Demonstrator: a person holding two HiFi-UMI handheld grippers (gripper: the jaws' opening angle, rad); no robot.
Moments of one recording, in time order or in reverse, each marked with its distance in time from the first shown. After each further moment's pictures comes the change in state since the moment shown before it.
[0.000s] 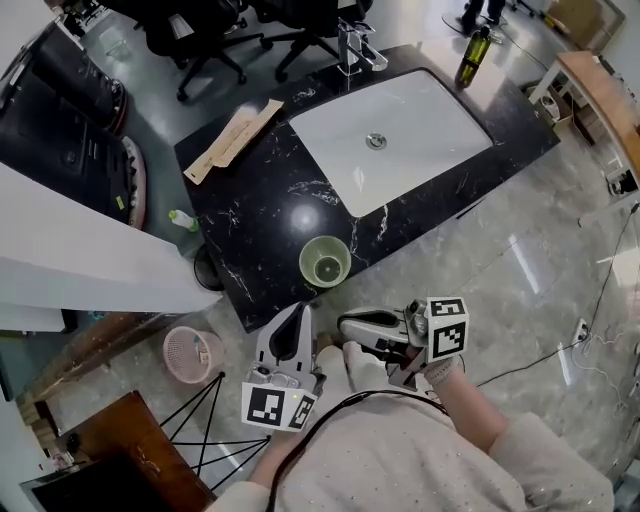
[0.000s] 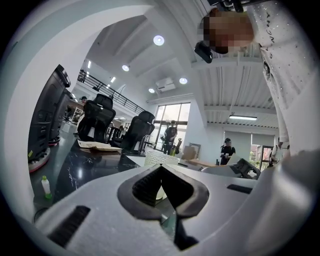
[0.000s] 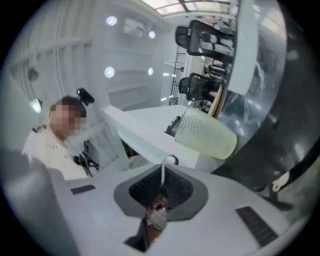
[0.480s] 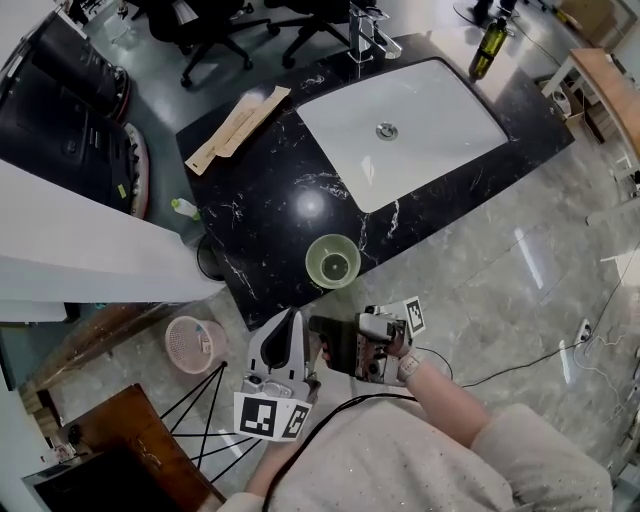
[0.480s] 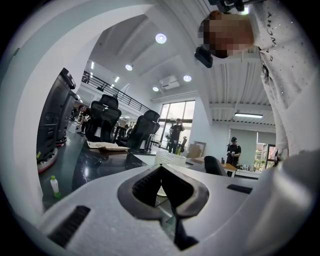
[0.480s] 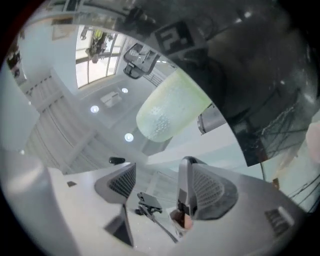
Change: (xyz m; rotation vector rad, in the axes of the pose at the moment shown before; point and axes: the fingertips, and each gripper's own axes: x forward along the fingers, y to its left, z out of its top) left arm -0.014 0.018 0.003 0.000 0.026 0.063; right arm 0.027 -0.002 0.001 0.779 -0.273 0.694
